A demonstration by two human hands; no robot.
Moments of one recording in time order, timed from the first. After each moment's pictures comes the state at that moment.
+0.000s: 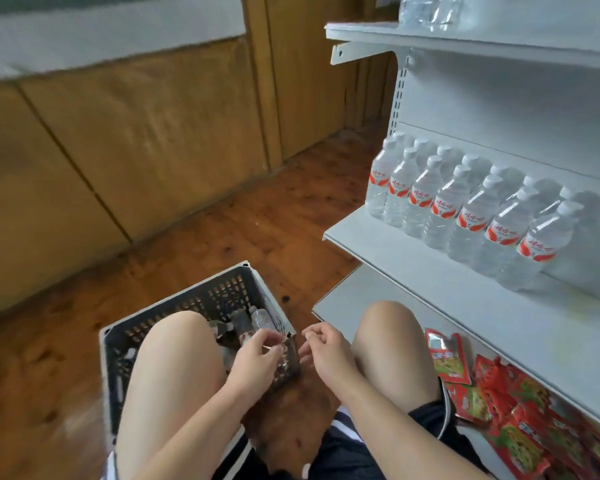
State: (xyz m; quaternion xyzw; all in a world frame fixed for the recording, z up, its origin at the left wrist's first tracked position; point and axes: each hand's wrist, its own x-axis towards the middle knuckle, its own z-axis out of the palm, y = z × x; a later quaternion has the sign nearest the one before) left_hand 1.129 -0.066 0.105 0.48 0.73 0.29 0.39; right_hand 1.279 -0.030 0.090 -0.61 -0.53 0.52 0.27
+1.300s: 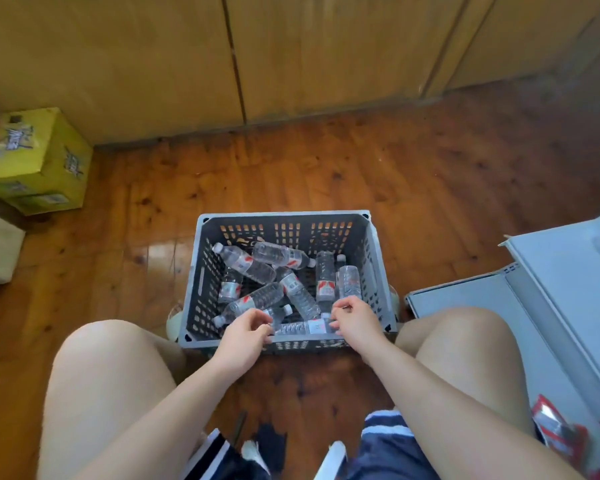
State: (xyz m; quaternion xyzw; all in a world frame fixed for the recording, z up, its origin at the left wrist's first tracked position) left_hand 0.938 -0.102 -0.003 0.20 0.81 0.33 0.44; right_hand 1.097 0.057 -0.013 -0.59 -0.61 0.53 0.00
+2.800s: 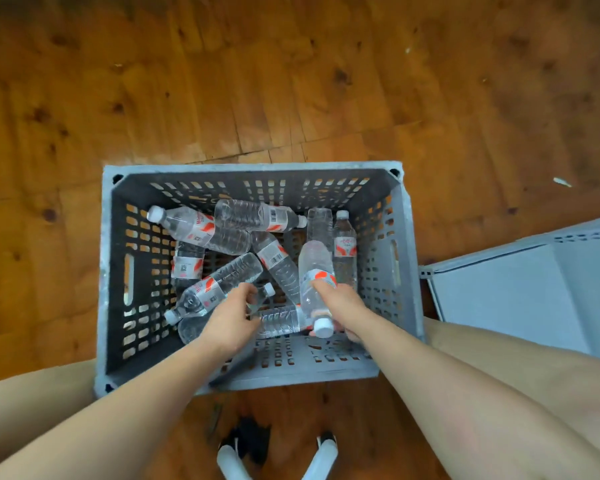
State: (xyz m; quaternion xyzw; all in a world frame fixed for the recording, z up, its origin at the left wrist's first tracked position) left_hand 0.874 -0.002 -0.177 0.29 0.81 0.12 0.49; right_hand 1.030 0.152 -0.182 -0.67 -0.43 0.58 -0.19
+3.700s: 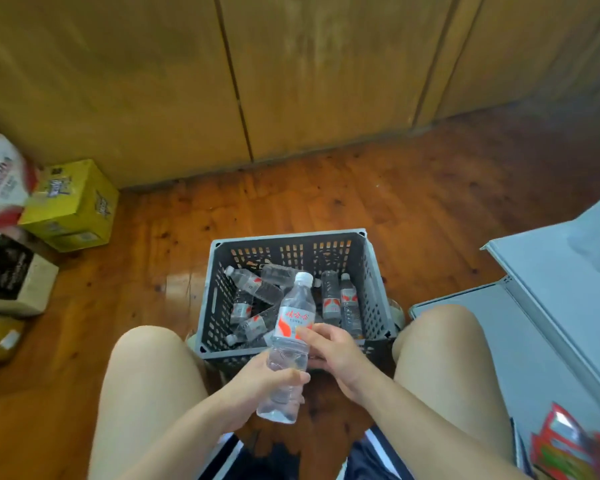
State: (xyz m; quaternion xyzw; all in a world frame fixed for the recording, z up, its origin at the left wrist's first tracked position) left_hand 0.994 -0.145 0.080 0.22 0.64 0.39 0.62; right_hand 1.116 -0.016 0.046 -0.40 -0.49 0.77 0.05
